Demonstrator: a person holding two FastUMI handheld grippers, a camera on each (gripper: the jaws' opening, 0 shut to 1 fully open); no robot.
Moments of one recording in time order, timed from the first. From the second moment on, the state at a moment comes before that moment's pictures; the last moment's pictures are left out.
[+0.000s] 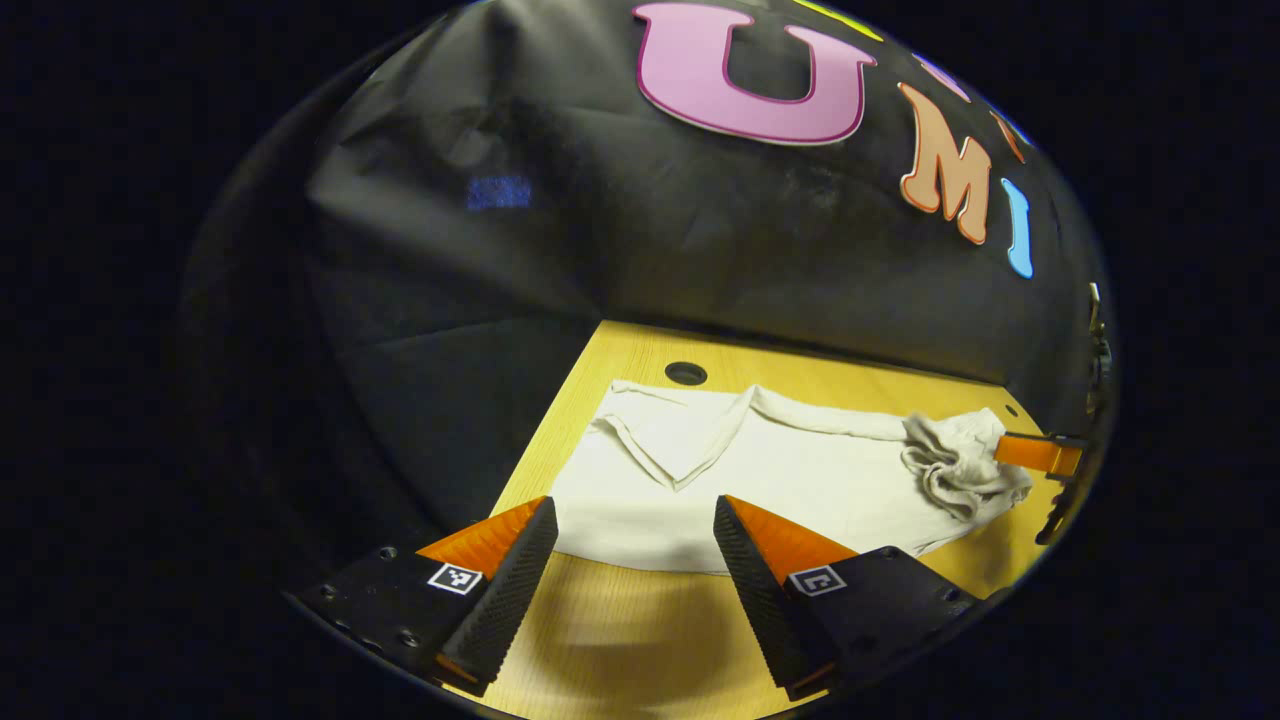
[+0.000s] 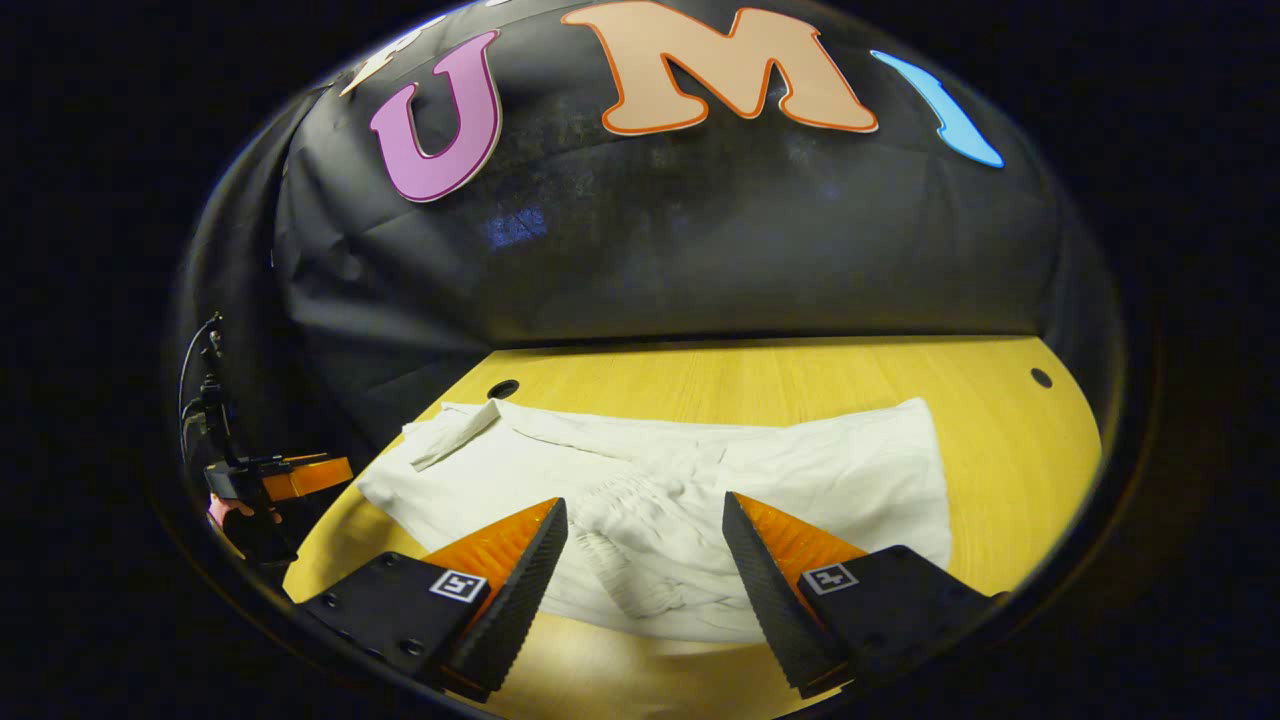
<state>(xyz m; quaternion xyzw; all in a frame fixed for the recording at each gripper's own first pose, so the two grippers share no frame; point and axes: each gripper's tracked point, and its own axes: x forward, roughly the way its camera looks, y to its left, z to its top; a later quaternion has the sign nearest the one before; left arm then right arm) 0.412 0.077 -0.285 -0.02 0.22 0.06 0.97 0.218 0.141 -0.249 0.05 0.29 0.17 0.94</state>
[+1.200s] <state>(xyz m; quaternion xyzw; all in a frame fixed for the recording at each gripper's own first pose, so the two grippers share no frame) 0.419 0.082 -0.325 0.00 0.28 0.03 0.96 0.175 0.034 -0.182 0.04 0.26 0.05 0.96</state>
